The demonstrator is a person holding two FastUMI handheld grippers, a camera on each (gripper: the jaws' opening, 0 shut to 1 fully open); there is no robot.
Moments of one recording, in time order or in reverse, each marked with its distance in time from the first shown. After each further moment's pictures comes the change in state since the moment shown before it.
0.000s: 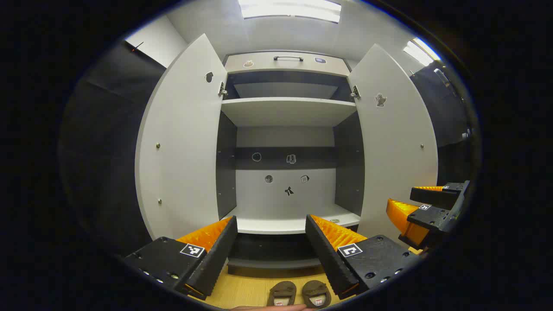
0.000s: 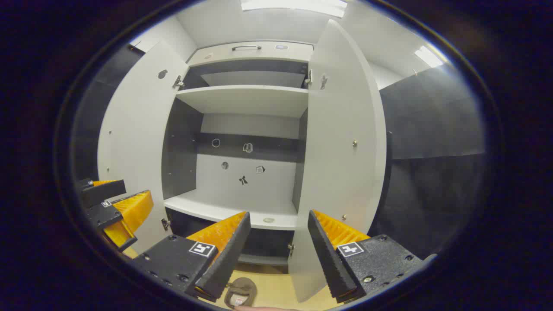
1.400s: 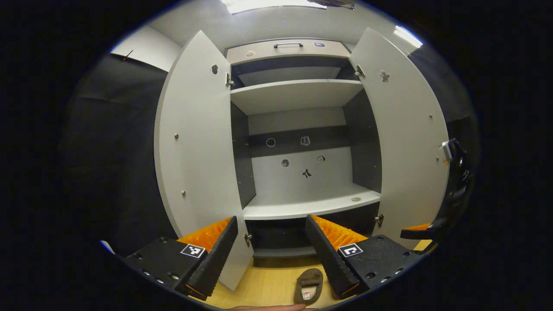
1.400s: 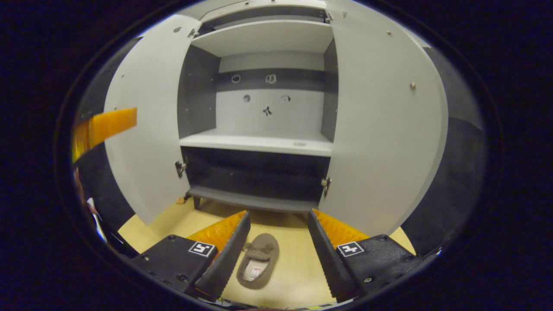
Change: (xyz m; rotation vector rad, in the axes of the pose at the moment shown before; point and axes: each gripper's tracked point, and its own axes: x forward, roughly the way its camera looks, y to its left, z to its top) left arm -0.016 0.035 -0.048 0.147 0.146 0.055; right arm -0.014 0.061 -0.211 -0.019 0.455 0.184
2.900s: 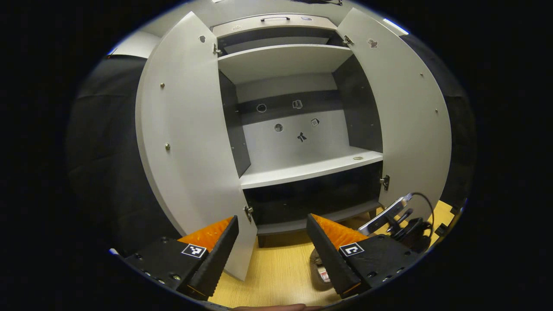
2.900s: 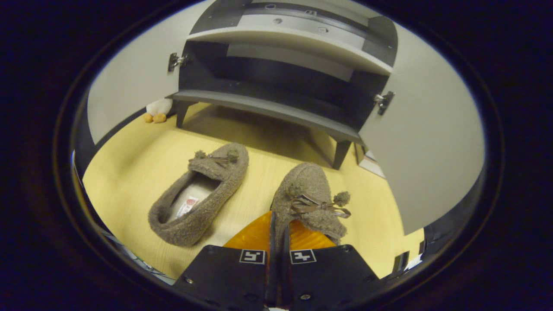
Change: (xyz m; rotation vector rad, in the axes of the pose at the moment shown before) left arm 0.014 0.009 -0.072 0.034 0.133 -0.086; right arm 0.064 0.015 -0.116 -0.122 0.293 -0.131
